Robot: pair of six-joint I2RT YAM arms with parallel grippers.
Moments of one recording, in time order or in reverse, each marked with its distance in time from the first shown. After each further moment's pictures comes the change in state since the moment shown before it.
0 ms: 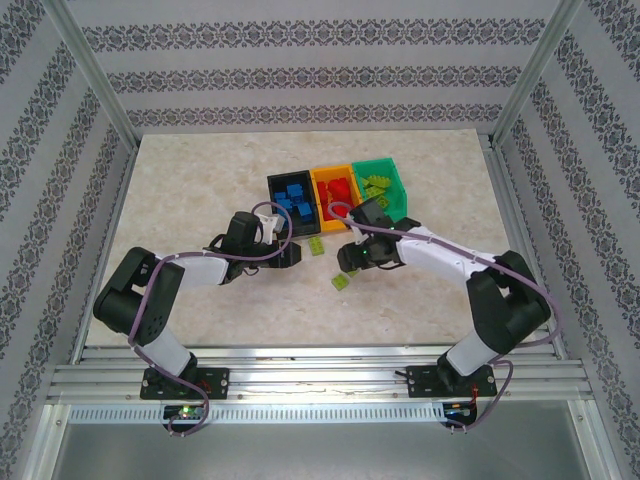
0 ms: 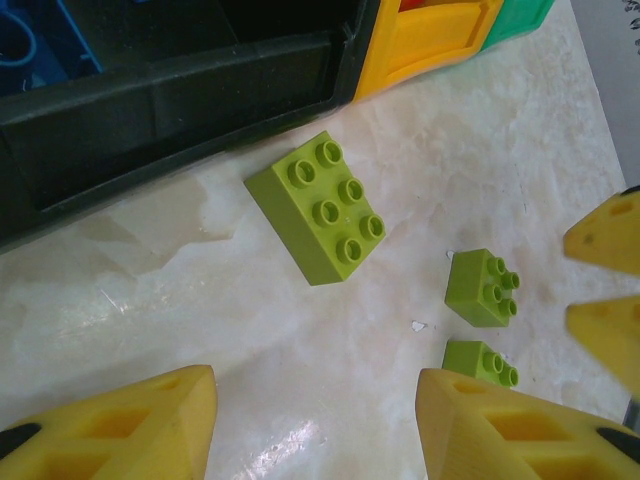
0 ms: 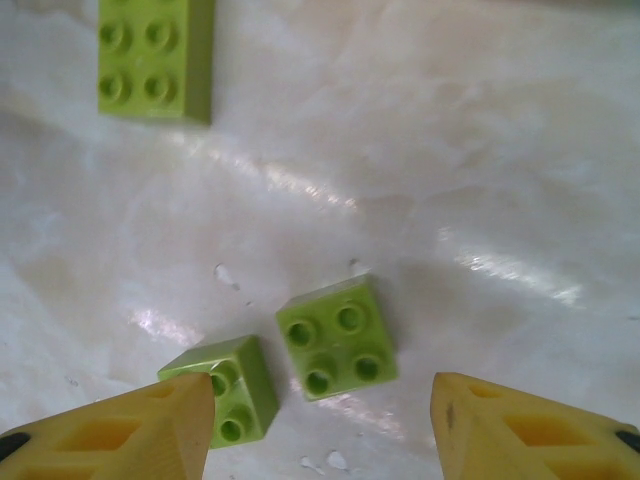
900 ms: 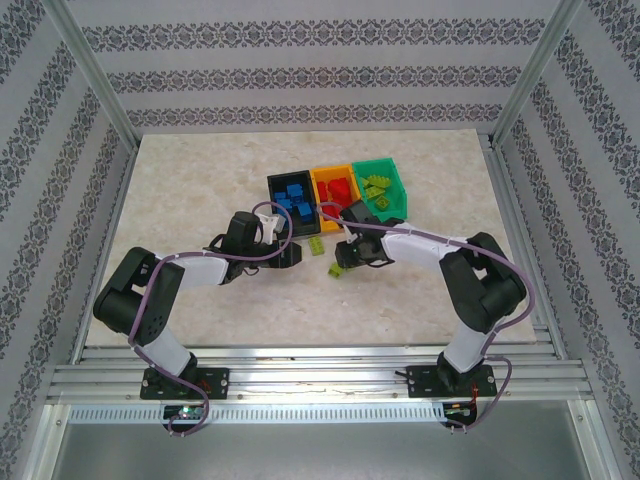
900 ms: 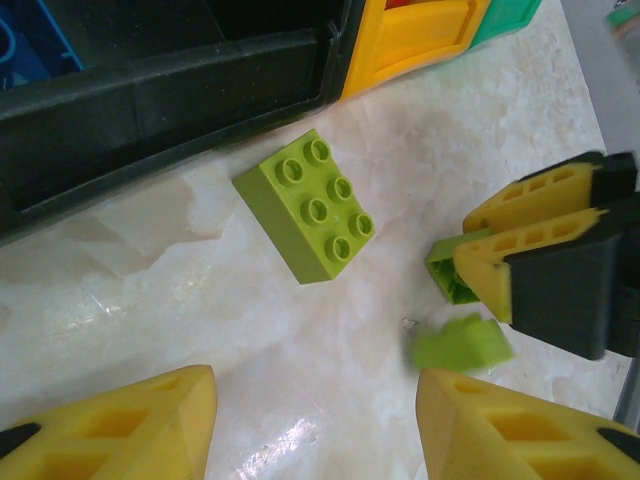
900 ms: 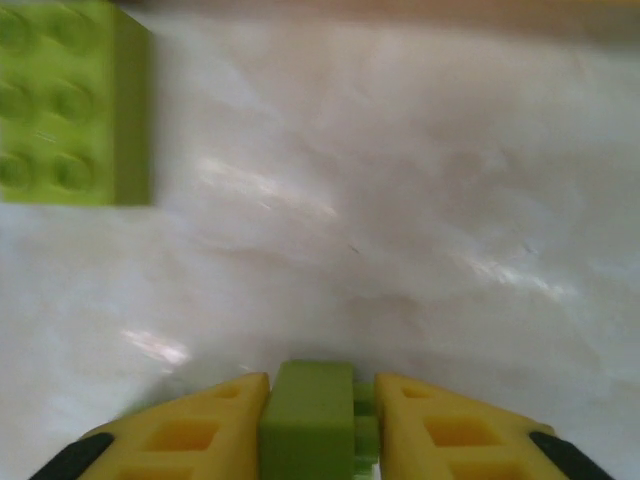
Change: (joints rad) left arm 0.000 0.000 0.000 0.005 0.015 0.000; right arm -0.016 0.147 0.014 0.125 0.035 0.023
